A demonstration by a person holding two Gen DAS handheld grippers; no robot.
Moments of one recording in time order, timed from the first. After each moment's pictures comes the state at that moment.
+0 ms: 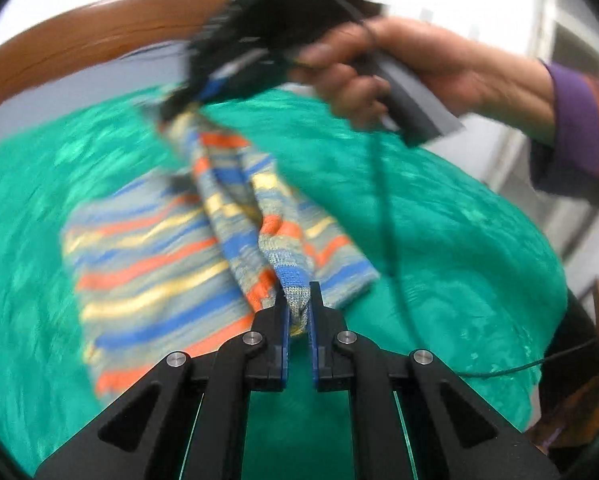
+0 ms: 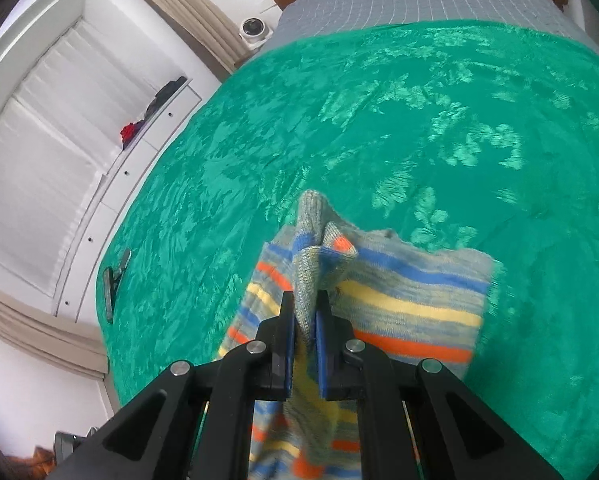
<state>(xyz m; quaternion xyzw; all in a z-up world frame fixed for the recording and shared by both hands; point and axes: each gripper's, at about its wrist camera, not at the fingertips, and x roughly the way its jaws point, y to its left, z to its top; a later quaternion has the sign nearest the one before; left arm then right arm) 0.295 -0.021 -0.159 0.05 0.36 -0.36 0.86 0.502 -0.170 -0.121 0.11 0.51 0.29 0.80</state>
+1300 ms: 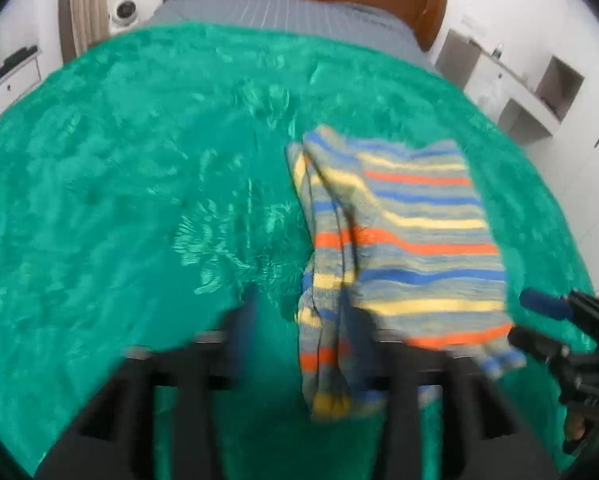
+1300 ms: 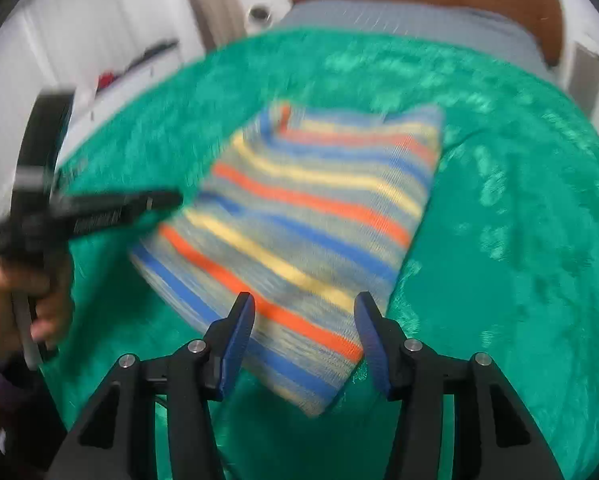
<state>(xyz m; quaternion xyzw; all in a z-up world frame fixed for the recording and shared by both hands) 0.332 0.077 -0.170 -0.07 0.44 -0.07 0.89 0.325 -0.170 -0.166 -0.03 0.43 0.22 0.87</state>
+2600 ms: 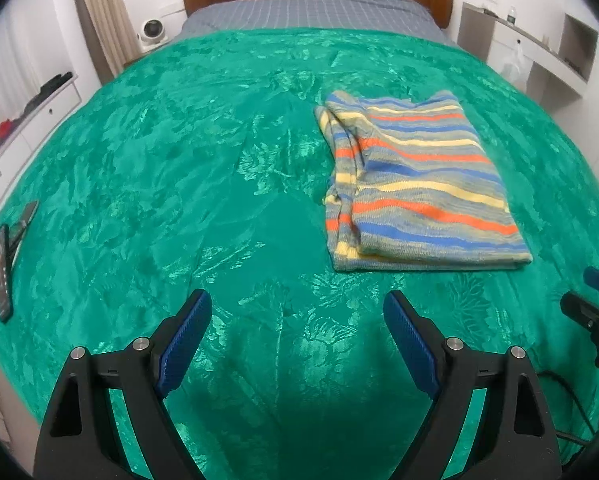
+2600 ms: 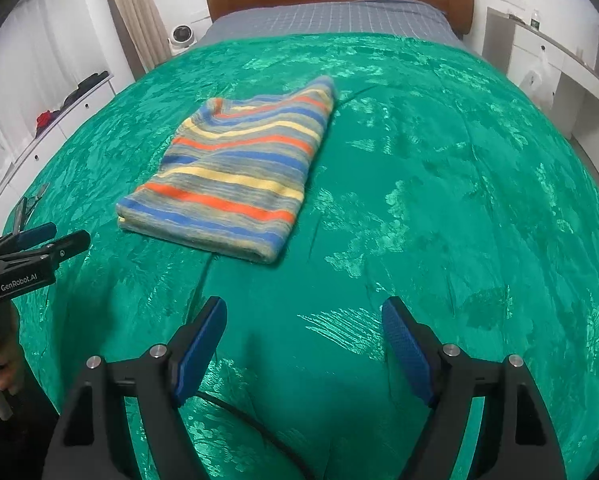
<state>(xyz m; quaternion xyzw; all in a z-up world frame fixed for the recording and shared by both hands) 0.257 0.057 -0.163 0.02 0.46 0.01 0.89 0.239 -0.209 -0.174 0.00 0.47 0.08 0.88</state>
